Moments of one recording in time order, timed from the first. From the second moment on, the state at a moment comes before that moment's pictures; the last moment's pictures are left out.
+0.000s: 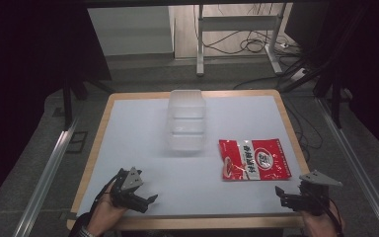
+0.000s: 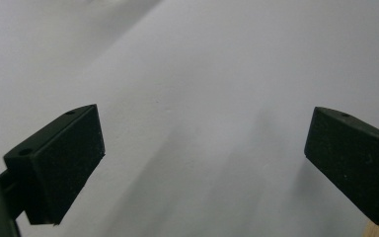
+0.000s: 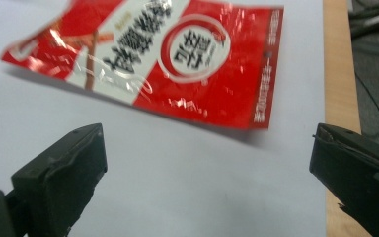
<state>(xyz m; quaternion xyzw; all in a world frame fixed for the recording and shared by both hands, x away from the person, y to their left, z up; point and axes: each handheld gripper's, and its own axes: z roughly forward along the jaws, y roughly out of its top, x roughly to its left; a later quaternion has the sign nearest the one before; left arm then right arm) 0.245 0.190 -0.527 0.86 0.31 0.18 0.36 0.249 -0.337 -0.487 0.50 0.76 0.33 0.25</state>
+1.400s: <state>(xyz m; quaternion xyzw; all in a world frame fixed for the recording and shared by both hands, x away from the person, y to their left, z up) 0.246 0.193 -0.527 0.86 0.29 0.19 0.38 0.267 -0.348 -0.504 0.50 0.76 0.35 0.22</state>
